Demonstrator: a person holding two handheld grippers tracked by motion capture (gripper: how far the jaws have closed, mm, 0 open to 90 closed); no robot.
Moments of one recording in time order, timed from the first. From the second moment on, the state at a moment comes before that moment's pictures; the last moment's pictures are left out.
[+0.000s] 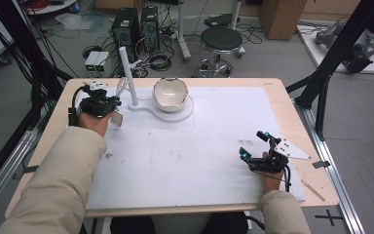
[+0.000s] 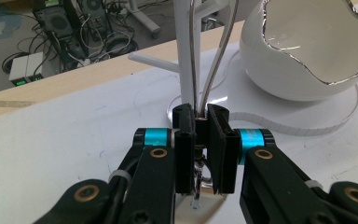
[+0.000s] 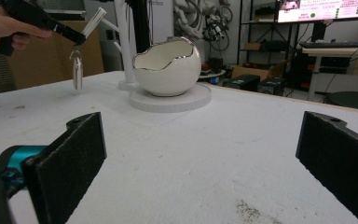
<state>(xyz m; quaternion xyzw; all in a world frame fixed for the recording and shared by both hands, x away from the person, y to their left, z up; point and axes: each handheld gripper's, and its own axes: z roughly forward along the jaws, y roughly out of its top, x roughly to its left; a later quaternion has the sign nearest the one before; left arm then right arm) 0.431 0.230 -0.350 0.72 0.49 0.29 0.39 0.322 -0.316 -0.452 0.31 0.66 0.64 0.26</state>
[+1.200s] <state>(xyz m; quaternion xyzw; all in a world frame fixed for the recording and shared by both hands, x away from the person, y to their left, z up) 0.455 0.233 -0.377 0.73 0.48 0.29 0.39 0.322 -0.316 -0.452 0.31 0.66 0.63 0.26</state>
